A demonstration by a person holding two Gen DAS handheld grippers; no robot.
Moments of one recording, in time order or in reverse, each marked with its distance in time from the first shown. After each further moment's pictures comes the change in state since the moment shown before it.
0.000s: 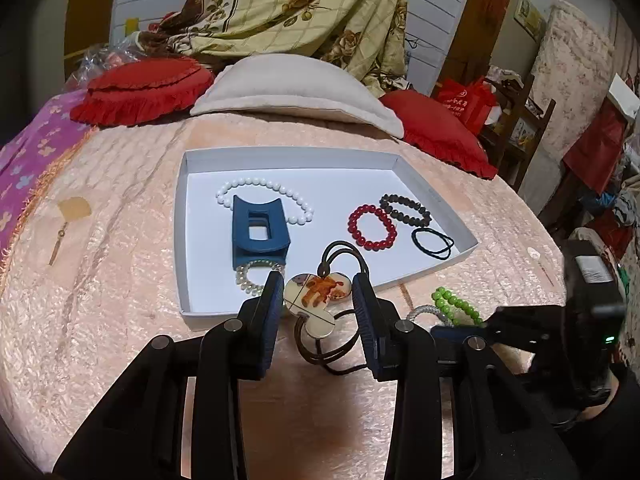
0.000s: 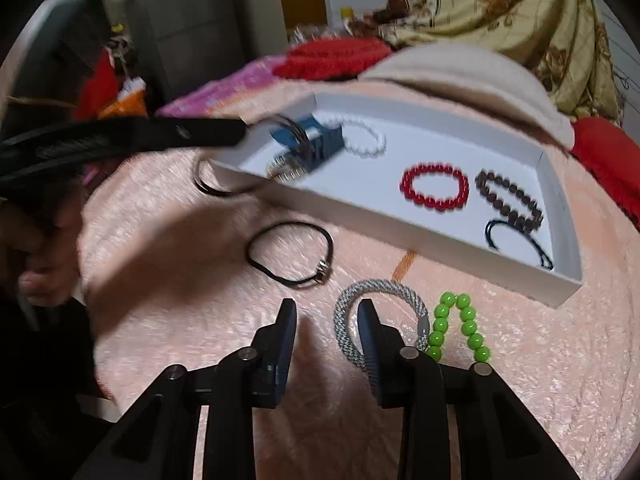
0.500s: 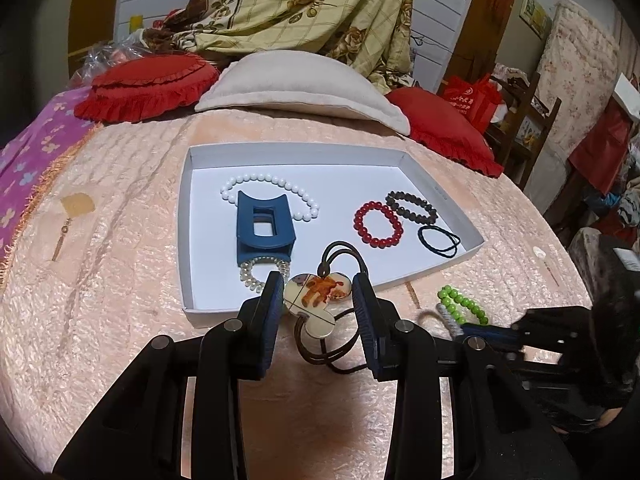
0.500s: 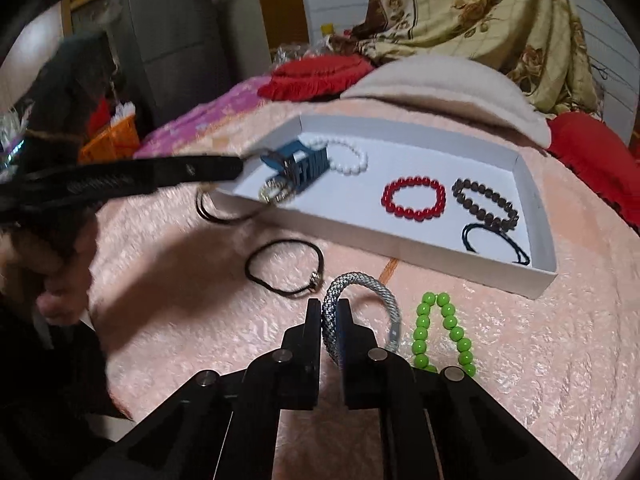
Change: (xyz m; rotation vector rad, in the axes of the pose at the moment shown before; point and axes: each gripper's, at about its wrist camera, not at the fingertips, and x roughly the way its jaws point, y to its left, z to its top) left arm 0.002 0.000 -0.002 -0.007 0.005 0.021; right arm -0.035 -0.004 -0.006 0.070 -0.106 -0.016
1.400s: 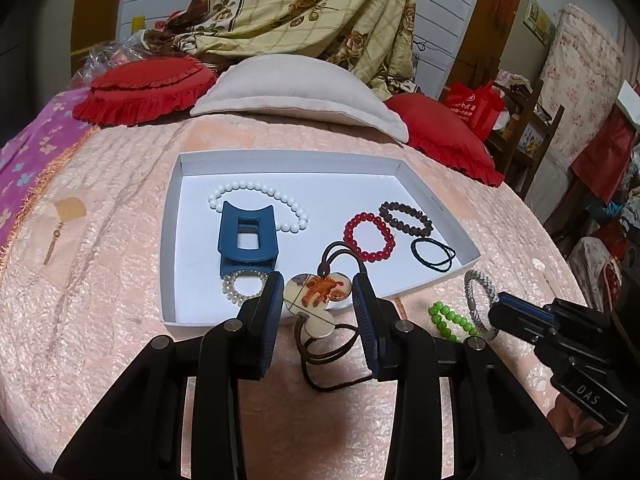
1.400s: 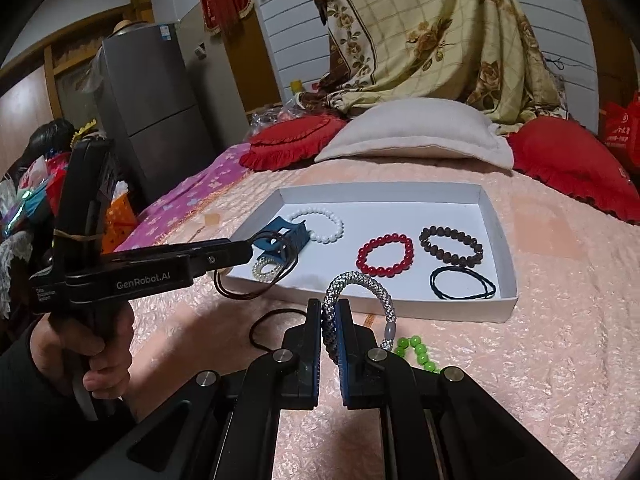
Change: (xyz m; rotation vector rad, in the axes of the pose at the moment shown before) left arm 0.008 -0.012 0.009 -0.019 -0.015 0.003; right arm -0.037 -0.013 0.020 0.143 -0.188 -0.020
